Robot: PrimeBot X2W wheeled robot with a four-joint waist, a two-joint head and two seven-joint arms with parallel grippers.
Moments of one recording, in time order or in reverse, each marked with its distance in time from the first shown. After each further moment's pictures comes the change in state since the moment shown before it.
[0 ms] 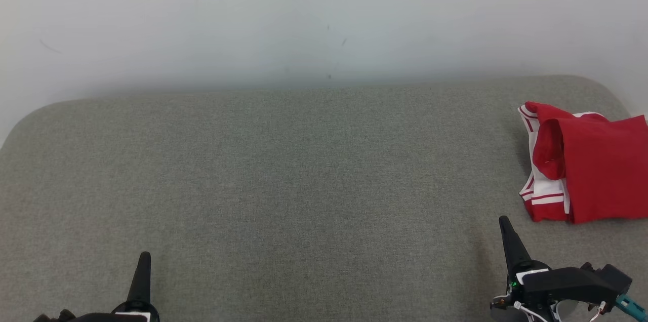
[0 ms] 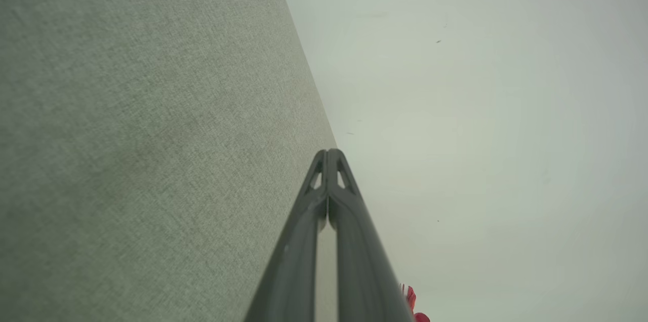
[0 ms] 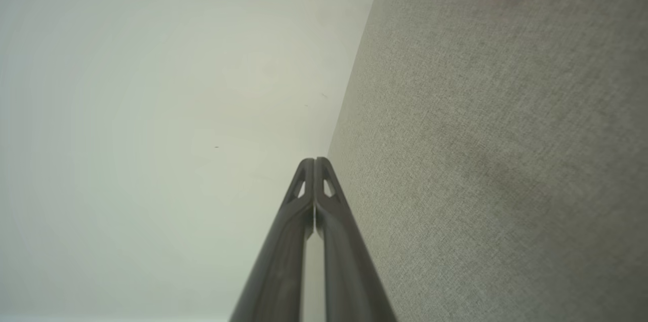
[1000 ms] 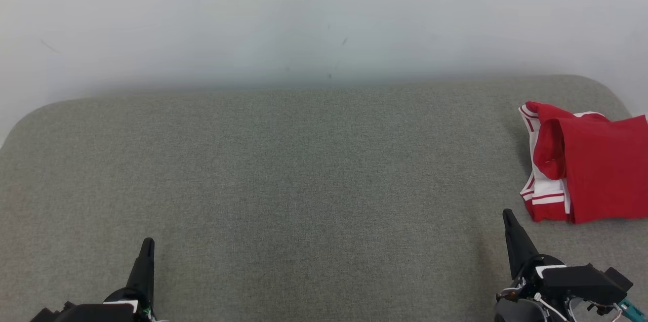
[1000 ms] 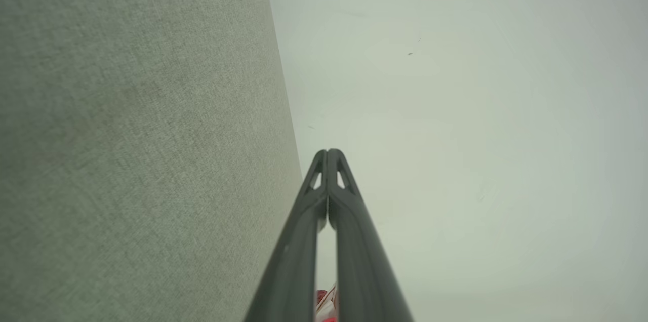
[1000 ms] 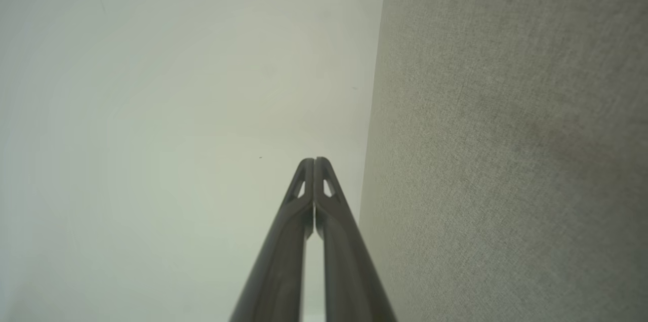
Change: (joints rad) left arm -0.032 0.001 0.001 -0.013 -0.231 0.000 0.058; right arm 0.002 0.000 -0.022 -0.043 0.237 0.000 0.059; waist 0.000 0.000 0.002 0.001
